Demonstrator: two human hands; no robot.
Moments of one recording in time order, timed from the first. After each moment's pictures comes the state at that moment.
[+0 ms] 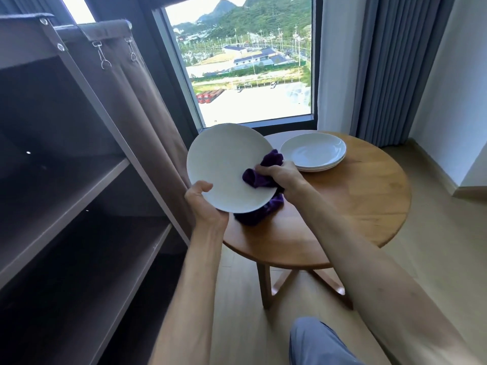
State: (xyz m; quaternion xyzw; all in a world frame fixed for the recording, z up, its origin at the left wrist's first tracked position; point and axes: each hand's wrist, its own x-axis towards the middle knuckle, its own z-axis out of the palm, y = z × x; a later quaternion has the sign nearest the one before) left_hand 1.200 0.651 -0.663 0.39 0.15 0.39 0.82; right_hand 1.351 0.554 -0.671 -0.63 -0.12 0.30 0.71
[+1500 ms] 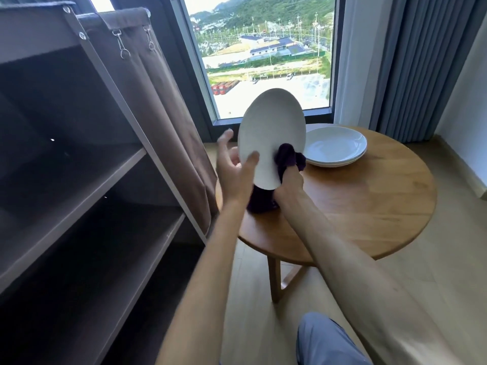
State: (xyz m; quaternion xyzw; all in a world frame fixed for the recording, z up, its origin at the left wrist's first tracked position) left_hand 1.216 0.634 -0.634 0.72 0.21 0.41 0.52; right_hand 1.322 0.602 -0.699 -0.35 0.11 0.25 0.90
